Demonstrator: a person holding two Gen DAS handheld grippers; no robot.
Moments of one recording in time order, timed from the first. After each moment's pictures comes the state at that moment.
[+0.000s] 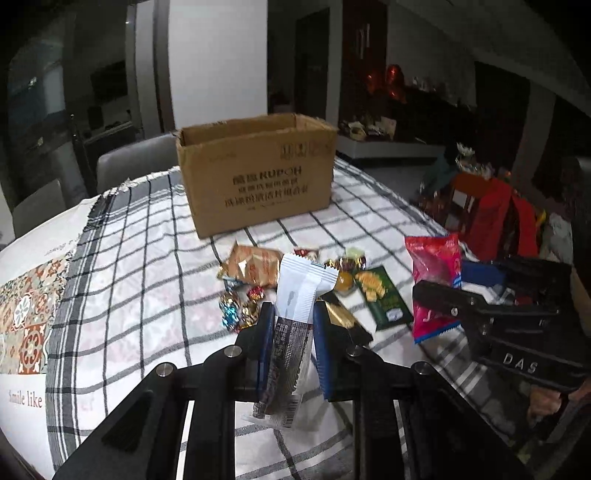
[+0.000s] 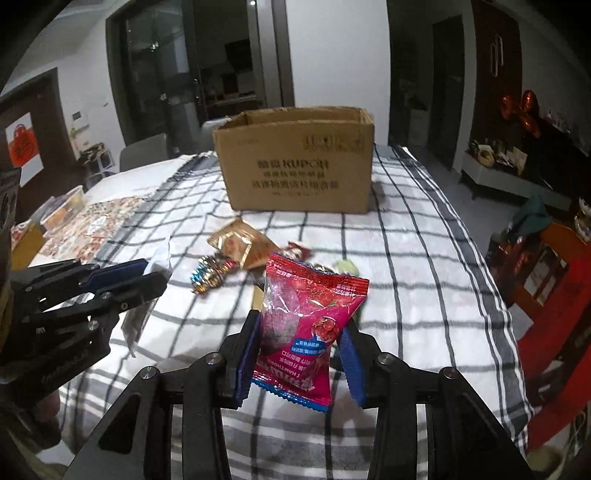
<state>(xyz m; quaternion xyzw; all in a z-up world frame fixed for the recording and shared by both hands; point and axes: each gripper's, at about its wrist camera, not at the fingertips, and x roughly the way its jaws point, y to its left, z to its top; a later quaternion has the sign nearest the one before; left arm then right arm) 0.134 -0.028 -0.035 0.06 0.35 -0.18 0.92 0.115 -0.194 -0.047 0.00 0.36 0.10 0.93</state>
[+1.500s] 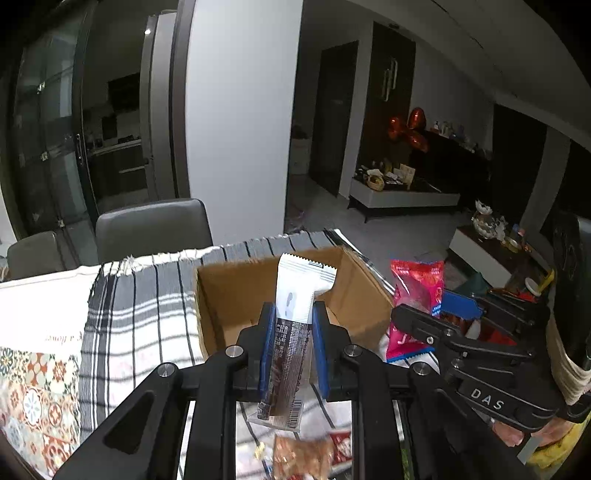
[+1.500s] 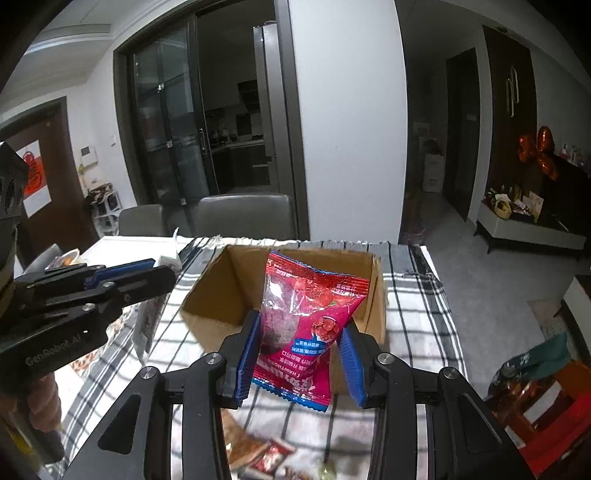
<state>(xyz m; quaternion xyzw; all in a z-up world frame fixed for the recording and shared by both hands) 0.335 -0.034 0.093 0.01 0.31 -0.17 0.94 0.319 -0.203 0.065 0.01 0.30 0.13 0.95</state>
